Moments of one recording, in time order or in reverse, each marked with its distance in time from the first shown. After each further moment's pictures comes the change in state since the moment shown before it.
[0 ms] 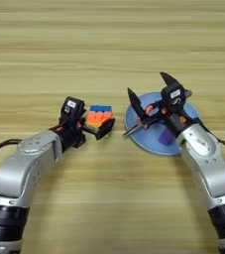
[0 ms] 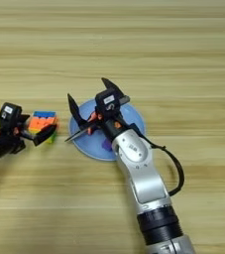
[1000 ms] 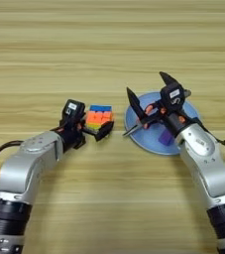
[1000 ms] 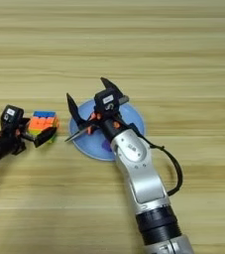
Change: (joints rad) left arm -0.026 -0.006 -0.012 0.099 0.028 -0.036 -0.007; right arm -0.001 0.009 0.000 0.000 -0.001 0.000 -0.002
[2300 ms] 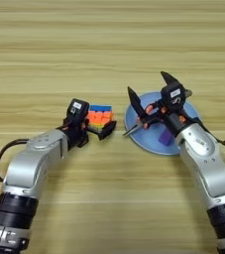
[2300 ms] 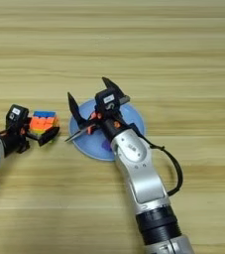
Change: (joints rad) left arm -0.040 -0.026 -0.019 0.080 0.042 -0.038 -0.005; right arm 0.000 0.000 0.000 -0.001 0.000 0.000 -0.017
